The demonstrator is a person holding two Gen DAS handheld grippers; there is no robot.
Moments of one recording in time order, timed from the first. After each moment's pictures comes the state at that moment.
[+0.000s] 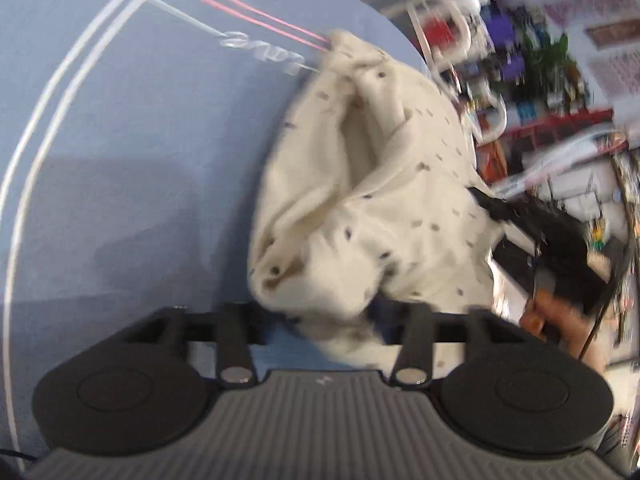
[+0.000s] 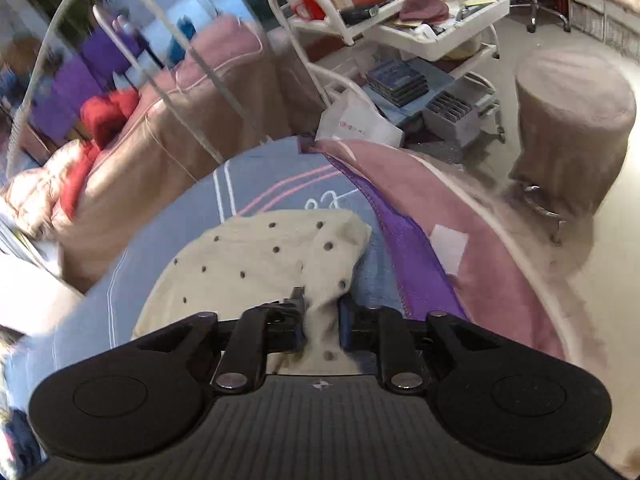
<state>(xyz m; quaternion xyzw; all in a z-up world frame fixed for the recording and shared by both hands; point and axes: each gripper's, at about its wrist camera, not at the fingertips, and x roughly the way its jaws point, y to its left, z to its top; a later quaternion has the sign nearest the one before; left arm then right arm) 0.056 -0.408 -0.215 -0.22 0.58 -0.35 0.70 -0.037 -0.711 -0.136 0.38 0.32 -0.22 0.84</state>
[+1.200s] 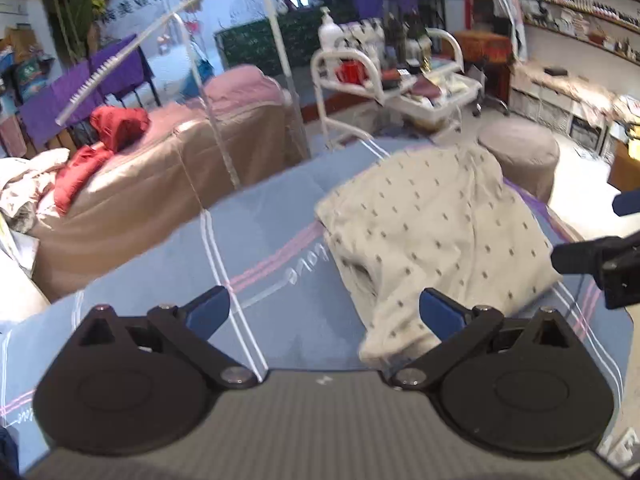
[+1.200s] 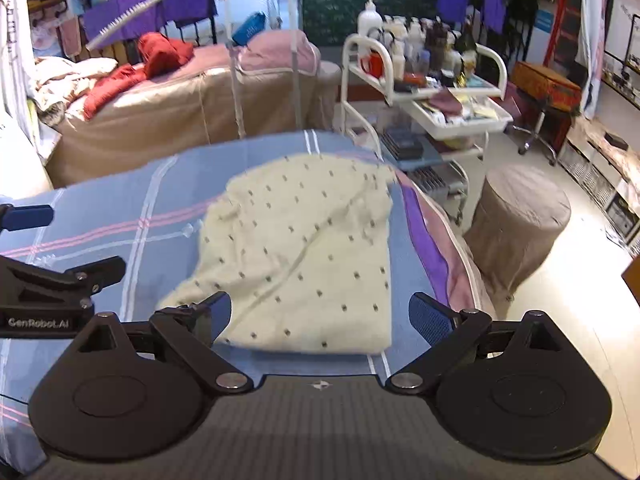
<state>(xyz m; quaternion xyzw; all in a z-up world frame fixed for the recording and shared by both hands) -0.016 -0.390 -0.024 0.25 0.30 -0.38 0.84 -0.131 -0.540 -0.052 0.13 0.39 -0.25 0.88</state>
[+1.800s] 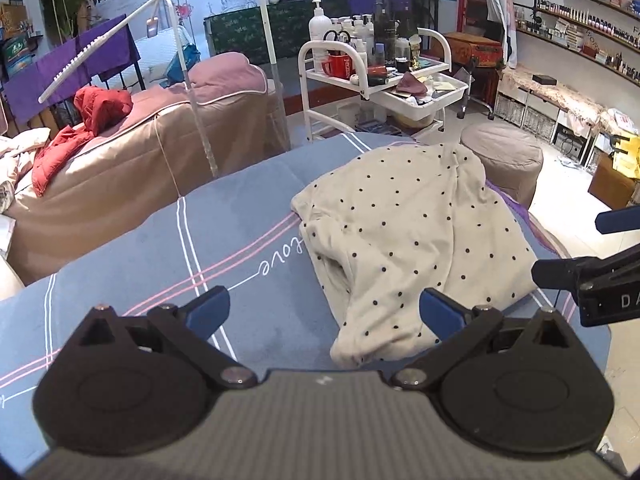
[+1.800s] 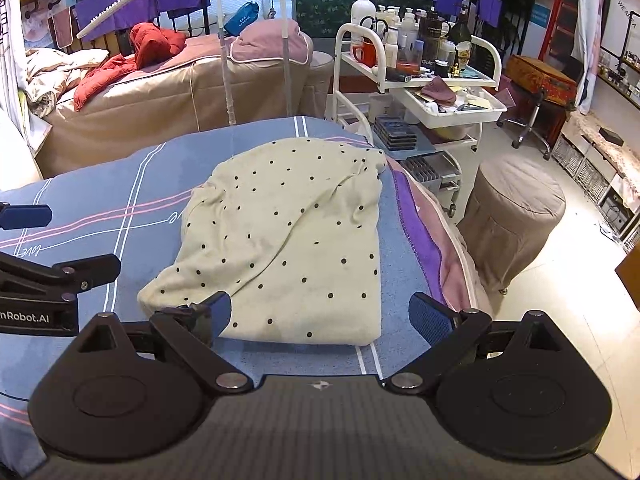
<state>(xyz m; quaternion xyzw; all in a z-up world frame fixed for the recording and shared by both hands) -0.008 -0.397 -0.034 0.22 0.31 -0.40 0.83 -0.137 -0.539 -0.060 0.12 0.39 -0.26 0.87</state>
